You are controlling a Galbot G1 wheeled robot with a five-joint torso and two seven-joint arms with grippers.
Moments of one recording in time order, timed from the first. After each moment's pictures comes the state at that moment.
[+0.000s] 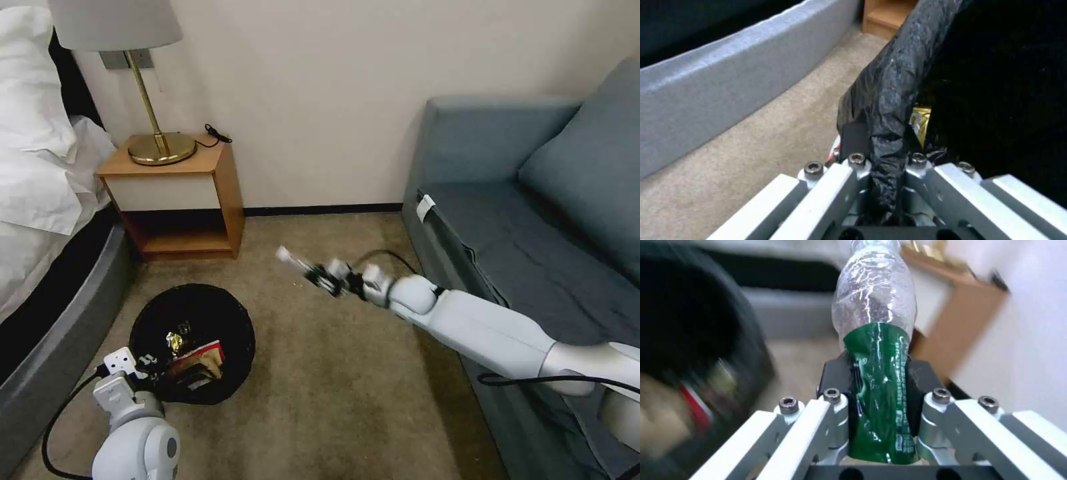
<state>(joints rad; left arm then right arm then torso) 1.51 -1.59 -0.72 -2.12 -0.30 0.48 -0.47 -0.18 1.00 -0.79 1.49 0.71 0.07 -0.11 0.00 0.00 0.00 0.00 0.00</state>
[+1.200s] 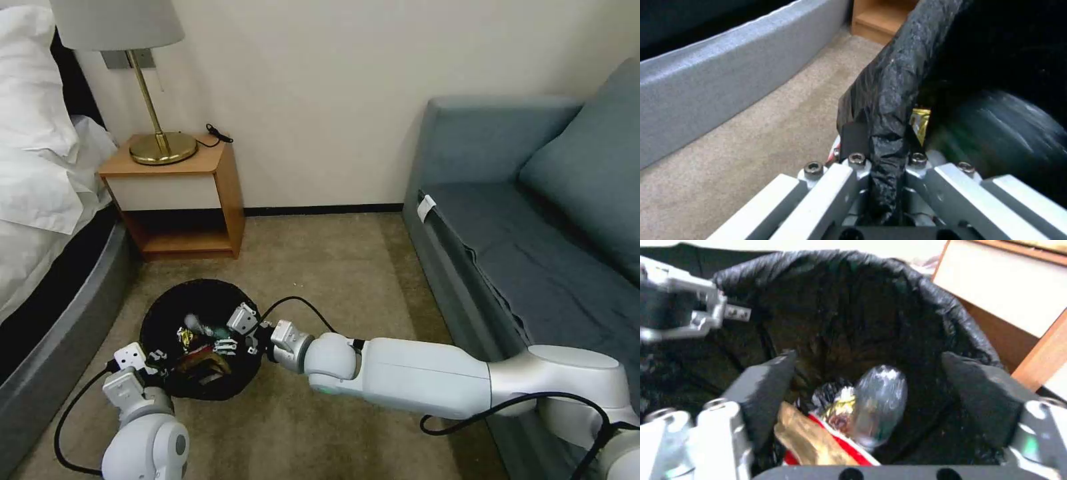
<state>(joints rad) 1.51 -1.61 -0.70 -2.15 -0.30 0.49 -0.47 -0.21 1.18 -1.05 1.59 0.72 0.04 0.18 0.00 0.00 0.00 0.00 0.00</state>
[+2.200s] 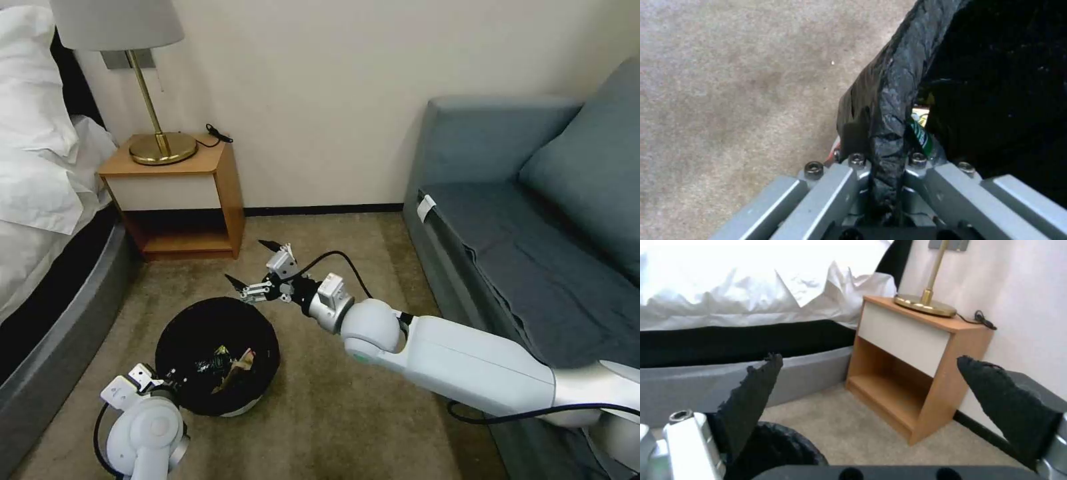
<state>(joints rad) 1.42 -1.57 -0.74 -2.02 -0.89 0.57 -0.81 -0.30 0.99 -0.76 1.79 0.70 0.02 0.20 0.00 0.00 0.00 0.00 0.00</state>
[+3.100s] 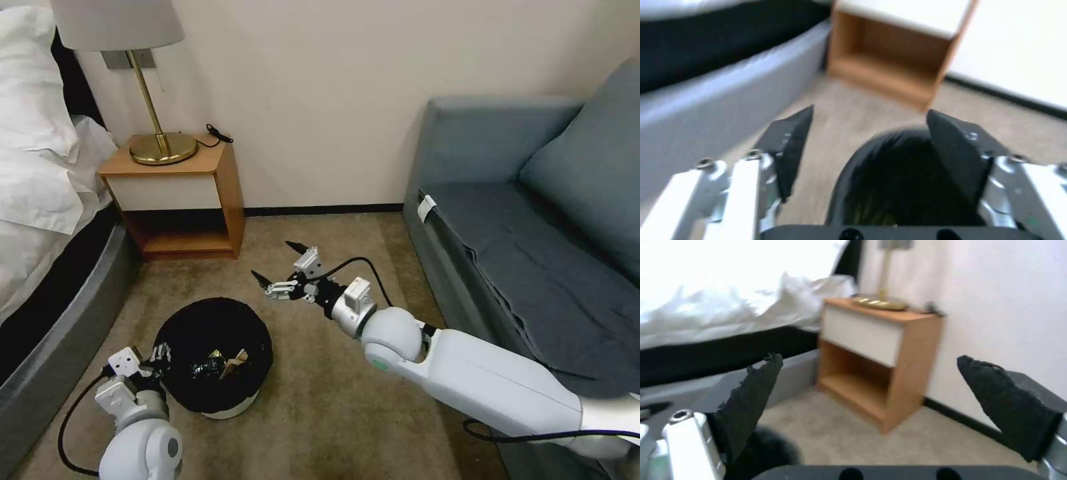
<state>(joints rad) 1.54 -1.56 -0.74 -2.08 -0.27 0.20 -0.25 -0.48 0.91 -0.54 1.87 0.70 0.01 0.23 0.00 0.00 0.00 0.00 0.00</state>
